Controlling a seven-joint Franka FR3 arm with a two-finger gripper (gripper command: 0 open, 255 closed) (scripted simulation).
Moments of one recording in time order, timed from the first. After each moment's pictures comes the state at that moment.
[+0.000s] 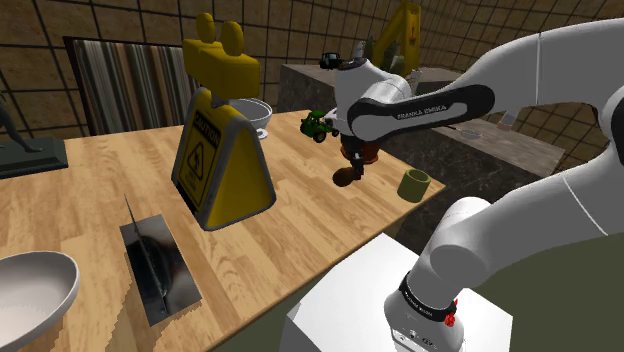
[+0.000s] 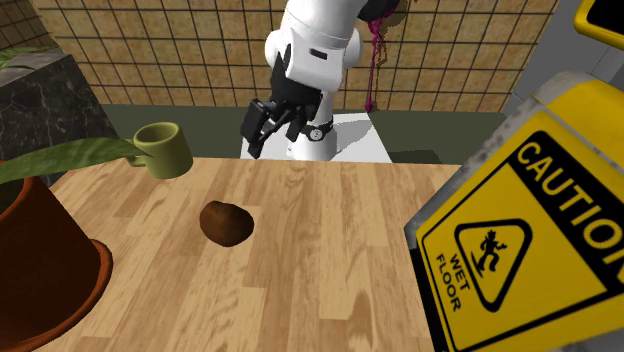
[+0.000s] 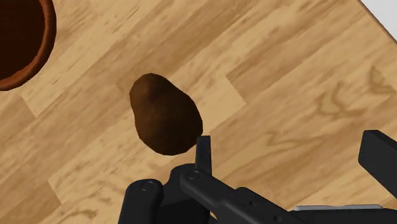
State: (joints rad) arm 0.04 -0.56 -0.11 -2.61 -0.46 1.94 -0.63
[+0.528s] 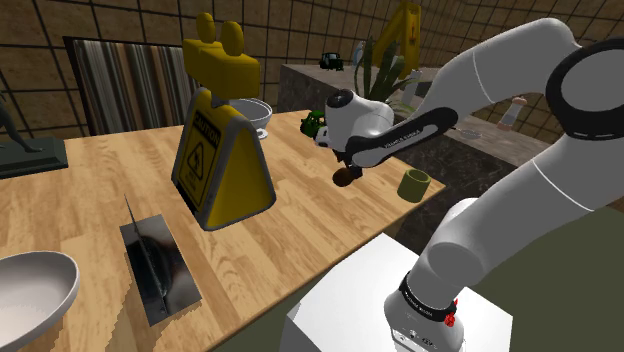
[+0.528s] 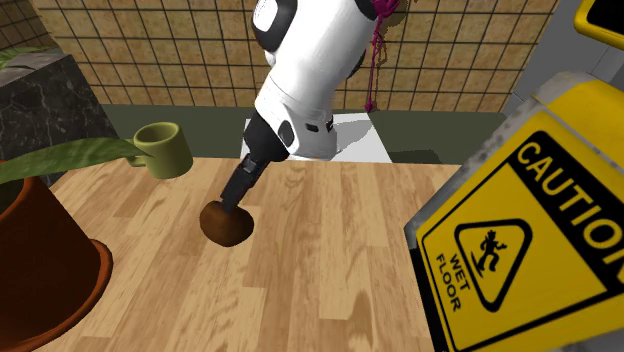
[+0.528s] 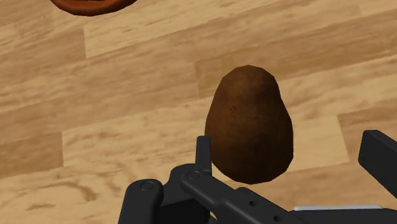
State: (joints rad) arm -0.01 -0.33 -0.18 -2.63 -0.83 2.27 -0.85
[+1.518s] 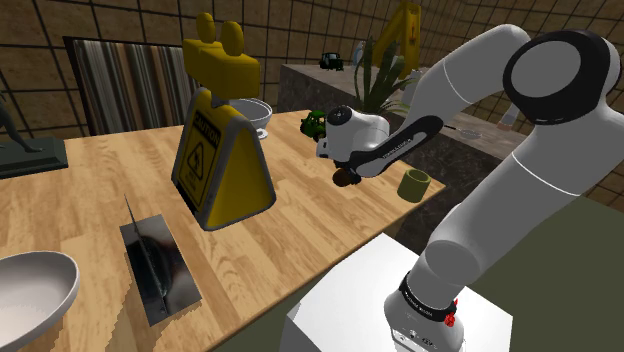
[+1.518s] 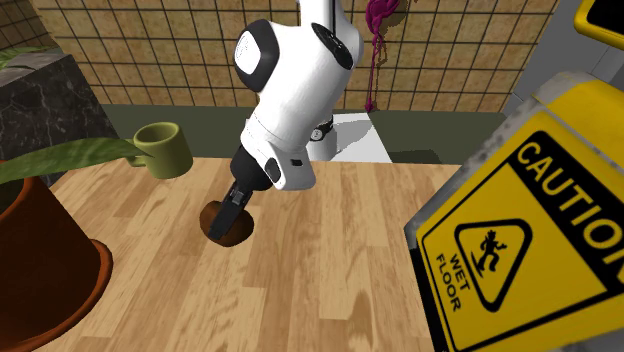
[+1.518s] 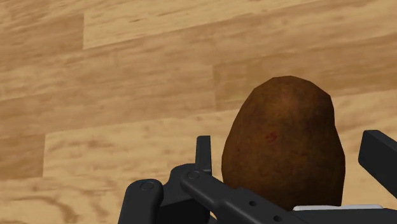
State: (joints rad) arm -0.07 -0.18 -0.22 -2.62 -1.00 2.43 -0.82
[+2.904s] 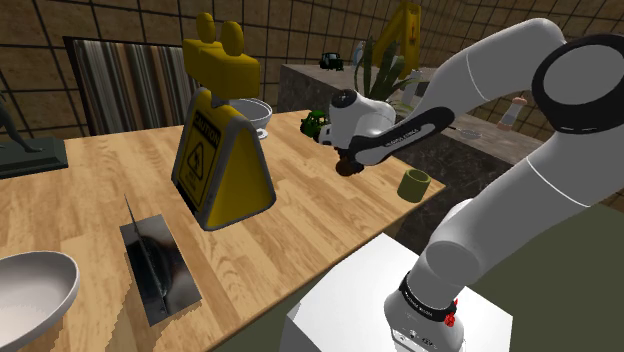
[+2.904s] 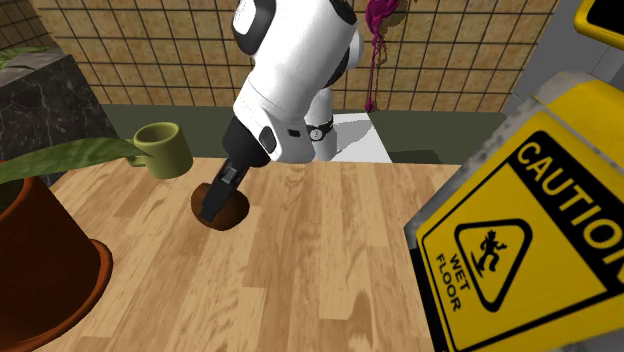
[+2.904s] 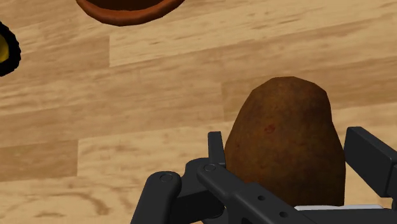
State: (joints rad) arm -0.05 -0.29 -0.22 -2.60 -0.91 2.33 -0.94
